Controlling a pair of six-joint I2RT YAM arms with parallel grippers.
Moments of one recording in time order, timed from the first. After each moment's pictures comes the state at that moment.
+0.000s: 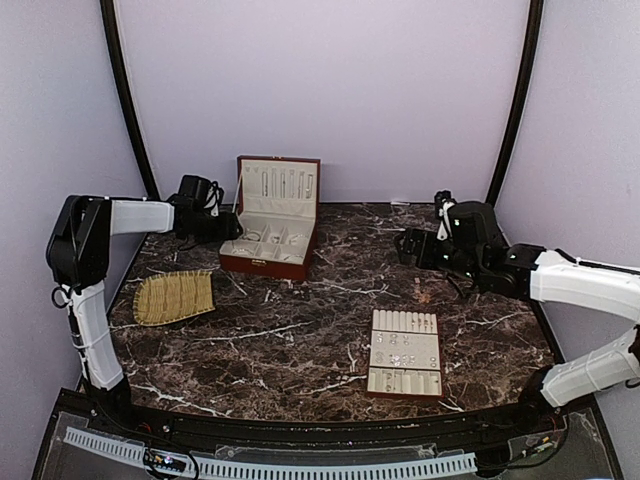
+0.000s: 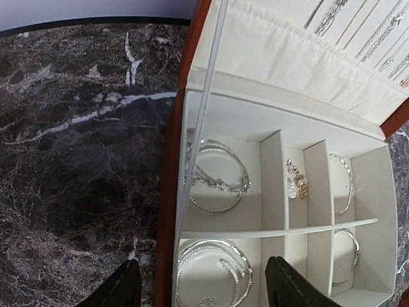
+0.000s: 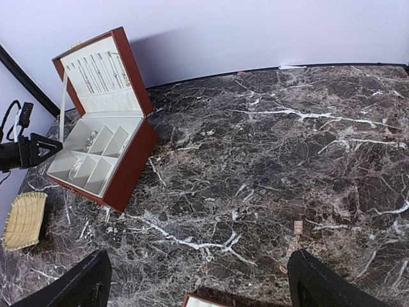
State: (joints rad) left arm -0.23 1.97 1.37 -0.19 0.13 -0.28; right arm 0.72 1.22 0.82 -0.09 0.30 0.53
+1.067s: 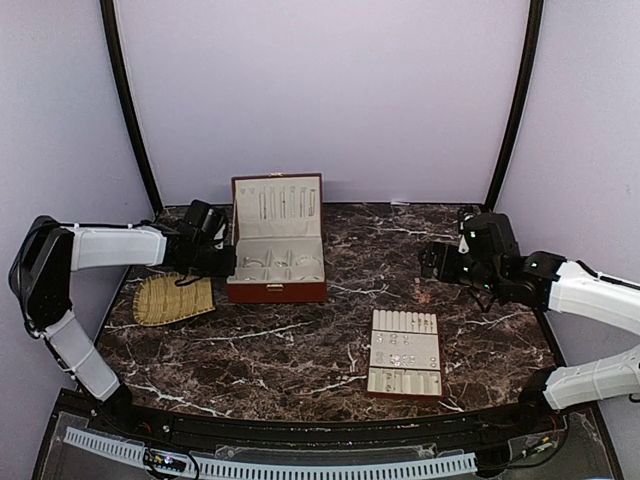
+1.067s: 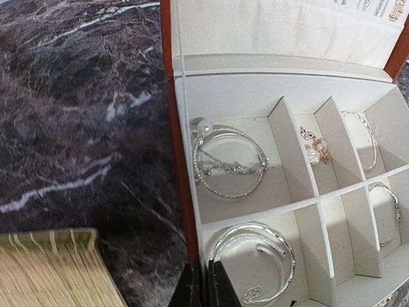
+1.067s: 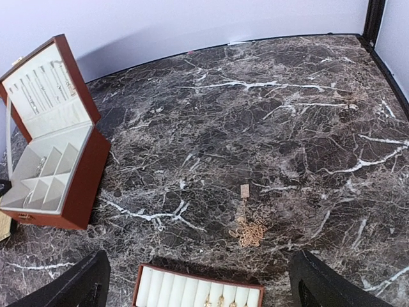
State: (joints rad) left arm -0.44 1.67 1.05 -0.28 -0.10 -0.36; right arm 0.69 1.08 0.75 -0.28 0.37 0.58
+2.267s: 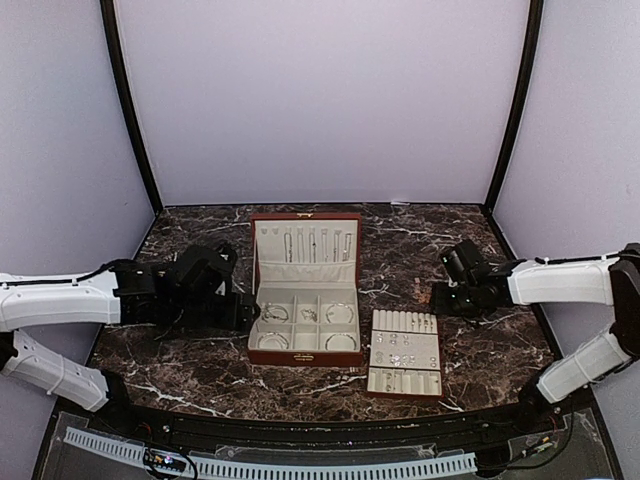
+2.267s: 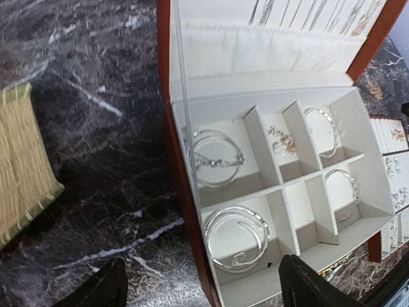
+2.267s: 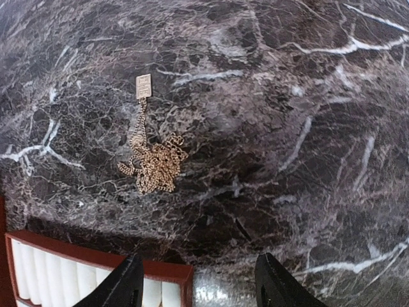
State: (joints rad) left arm -0.94 1.22 0.77 -0.48 -0.31 -0.70; right arm 0.56 1.36 0.66 -0.31 0.26 0.61
